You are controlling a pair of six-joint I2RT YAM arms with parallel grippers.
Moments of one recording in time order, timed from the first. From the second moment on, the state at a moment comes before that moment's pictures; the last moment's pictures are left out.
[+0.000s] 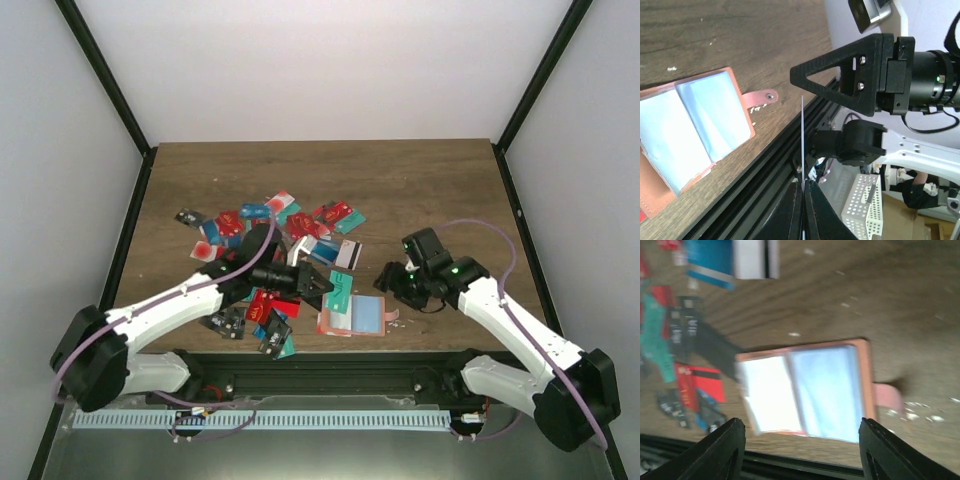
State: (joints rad) left arm -0.74 1.22 0.74 -0.10 0.72 -0.88; right arm 0.51 1.04 0.79 -0.76 -0.26 0.87
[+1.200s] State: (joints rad) left arm -0.82 1.70 0.86 -0.16 0.72 -0.83; right arm 0.51 1.09 0.55 -0.68 -0.22 0.88
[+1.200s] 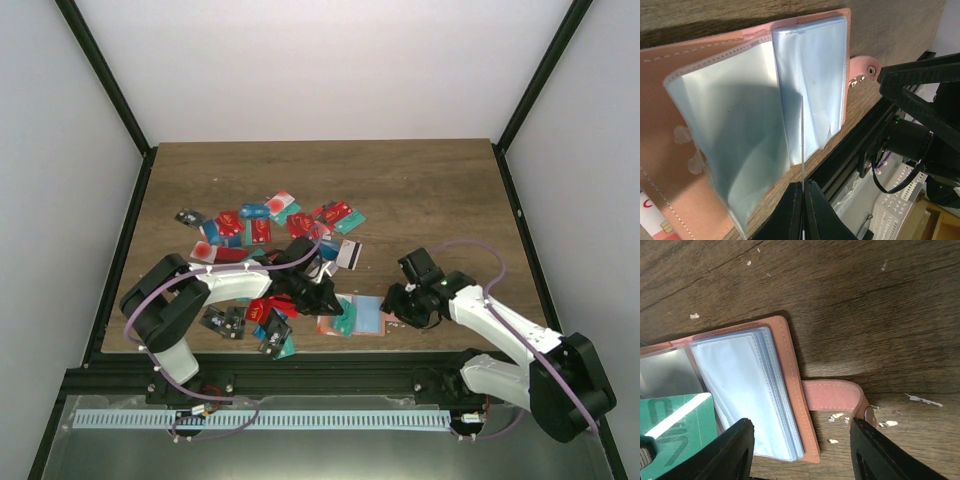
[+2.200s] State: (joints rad) left arm -0.83 1.79 0.87 -0.06 0.72 -0.85; right arm 0.51 1.17 0.51 -0.58 -0.29 0.83
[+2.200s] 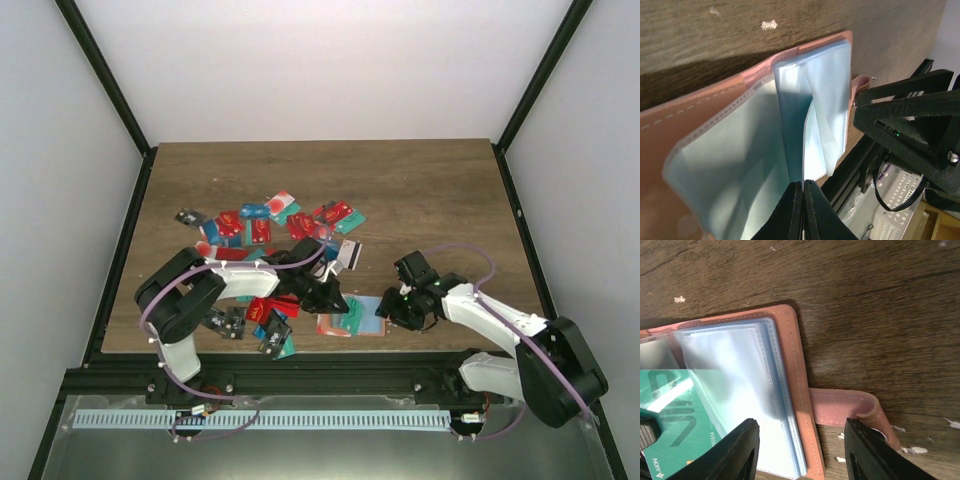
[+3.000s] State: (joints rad) left arm -0.83 1.87 0.90 0.04 0.71 -0.96; right arm 0.51 1.20 0.50 -0.53 -0.33 0.82
